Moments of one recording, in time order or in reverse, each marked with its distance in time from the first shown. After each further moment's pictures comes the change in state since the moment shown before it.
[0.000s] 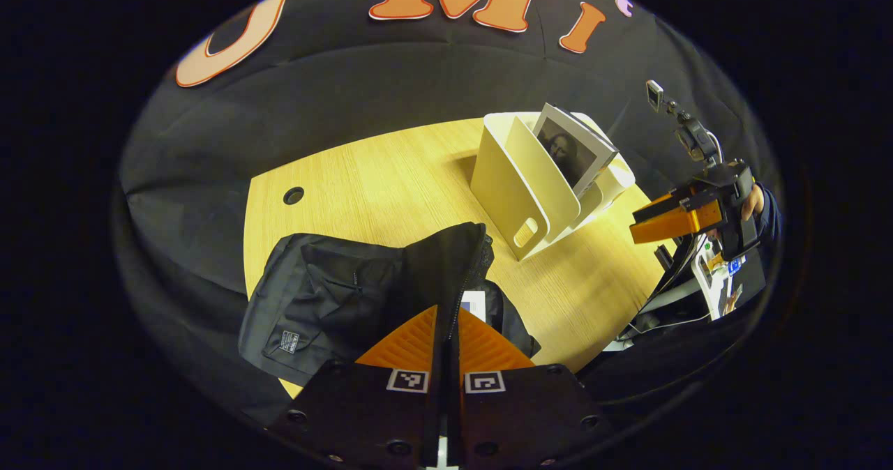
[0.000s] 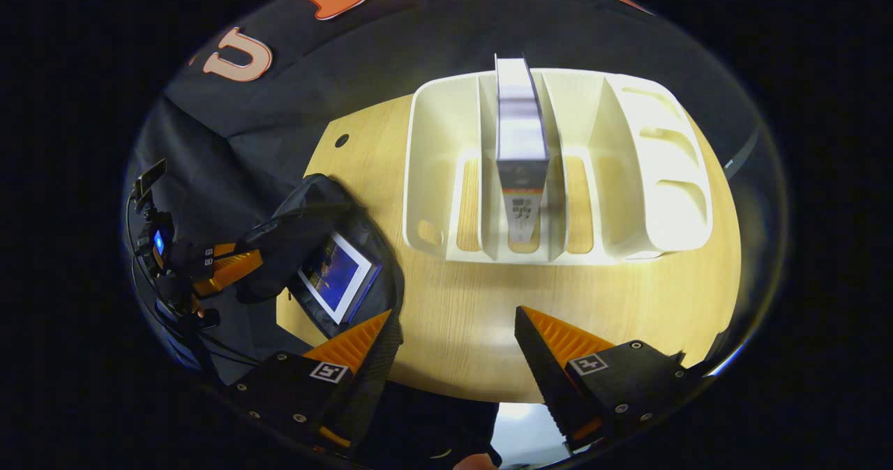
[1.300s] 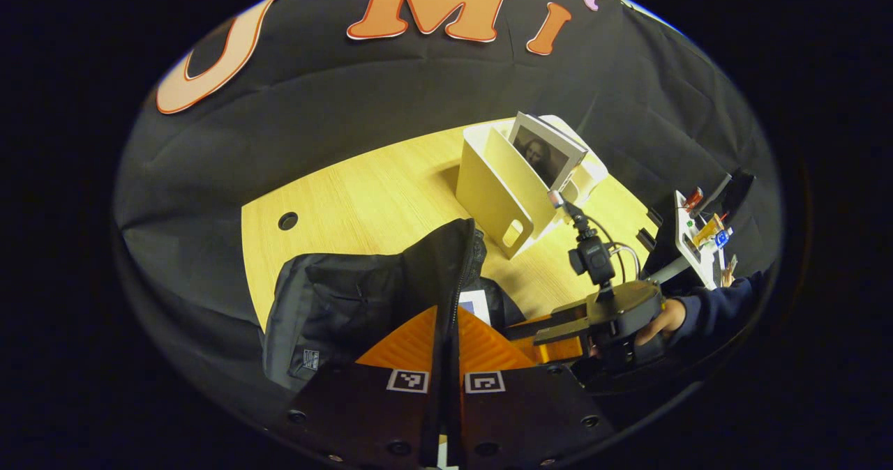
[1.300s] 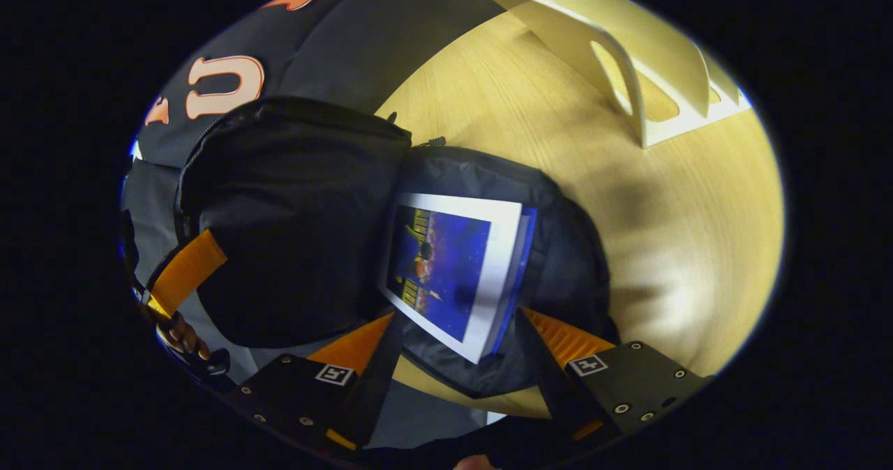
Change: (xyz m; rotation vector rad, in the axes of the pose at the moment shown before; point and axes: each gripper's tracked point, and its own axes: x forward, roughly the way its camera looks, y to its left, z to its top) left arm -0.030 0.014 0.007 0.114 -0.043 -0.070; right arm 0.166 0.210 -0.086 0.345 -0.009 0.356
